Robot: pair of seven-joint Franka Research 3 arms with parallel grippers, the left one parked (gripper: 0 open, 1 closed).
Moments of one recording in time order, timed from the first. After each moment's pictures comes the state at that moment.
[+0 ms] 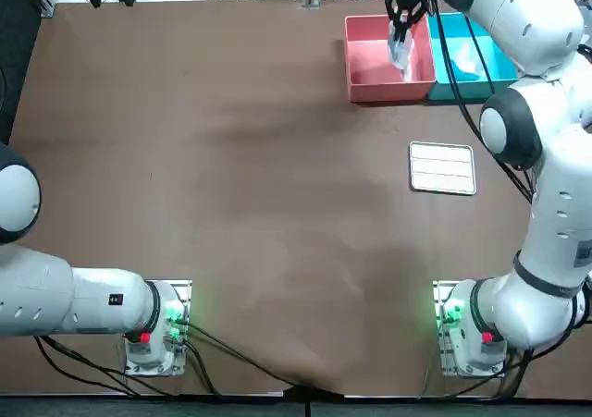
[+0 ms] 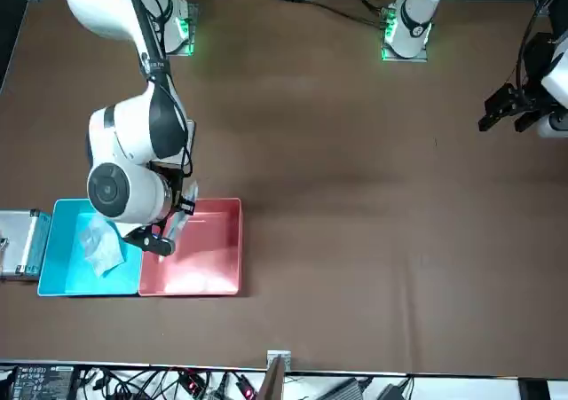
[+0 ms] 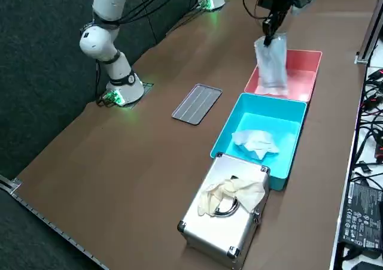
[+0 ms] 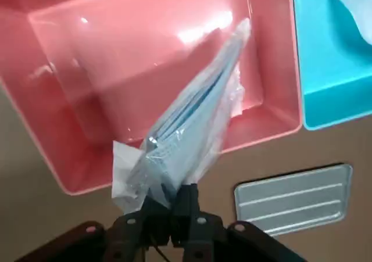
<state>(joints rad) 0.39 0.70 -0.12 -1.07 0.11 1.54 0.54</state>
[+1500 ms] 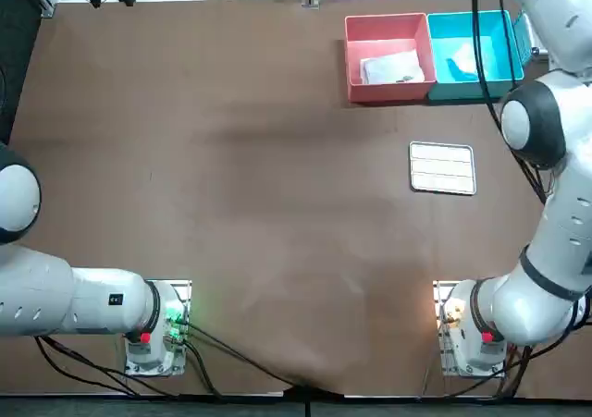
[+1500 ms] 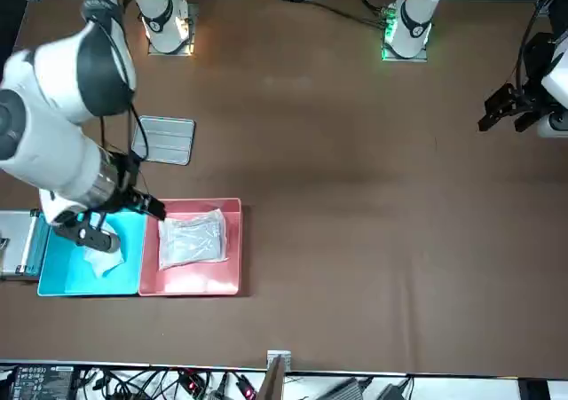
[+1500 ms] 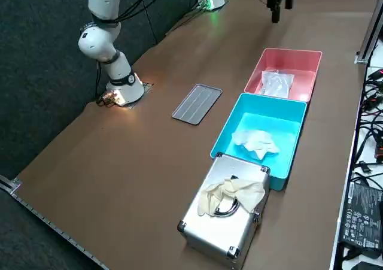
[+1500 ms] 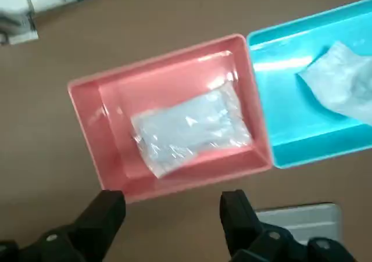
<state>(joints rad) 0.32 0.58 -0.13 -0.99 0.13 1.57 0.44</state>
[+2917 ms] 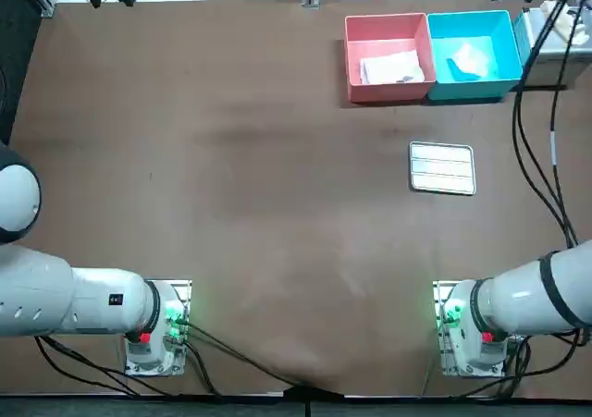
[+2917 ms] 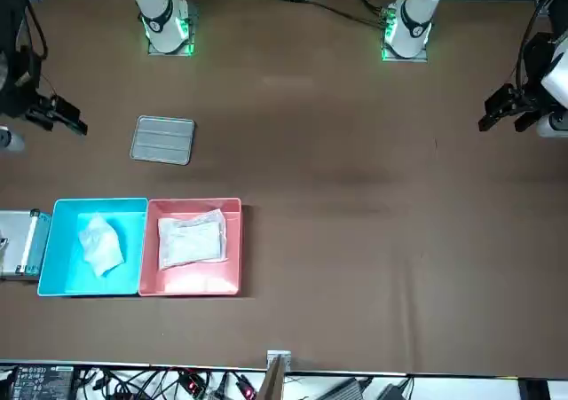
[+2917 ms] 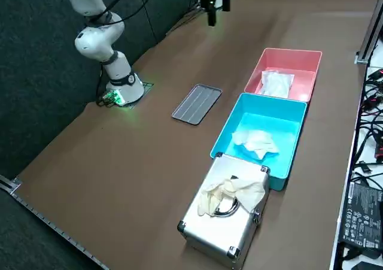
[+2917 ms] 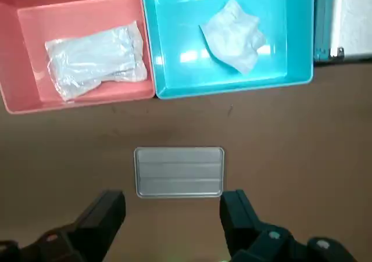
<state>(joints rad) 0.07 0.07 -0.08 -1.52 0.02 1.51 0.09</state>
